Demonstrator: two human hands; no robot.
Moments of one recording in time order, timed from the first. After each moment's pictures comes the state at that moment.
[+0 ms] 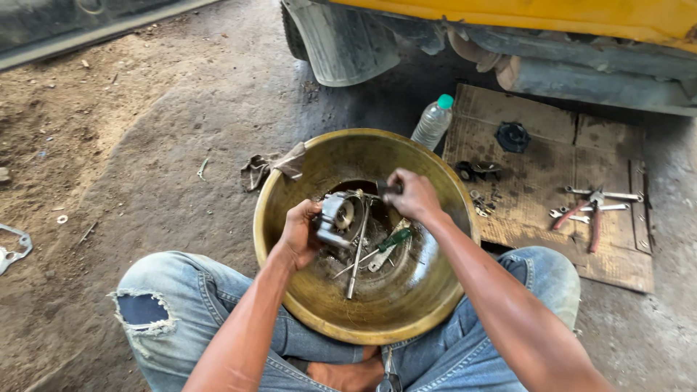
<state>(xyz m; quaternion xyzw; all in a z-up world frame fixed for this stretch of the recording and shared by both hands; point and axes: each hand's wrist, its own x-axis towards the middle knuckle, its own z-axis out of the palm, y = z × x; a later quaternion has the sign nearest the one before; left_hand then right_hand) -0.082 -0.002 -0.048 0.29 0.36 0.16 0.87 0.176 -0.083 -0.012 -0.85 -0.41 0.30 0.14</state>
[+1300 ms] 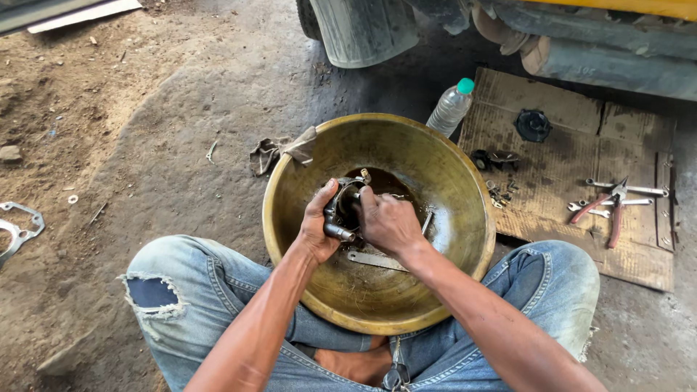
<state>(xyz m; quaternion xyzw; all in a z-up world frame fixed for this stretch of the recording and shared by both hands) -0.071 -0.025 -0.038 0.18 0.34 0.24 0.89 0.074 -0.110 0.001 -0.73 -0.66 0.06 0.15</state>
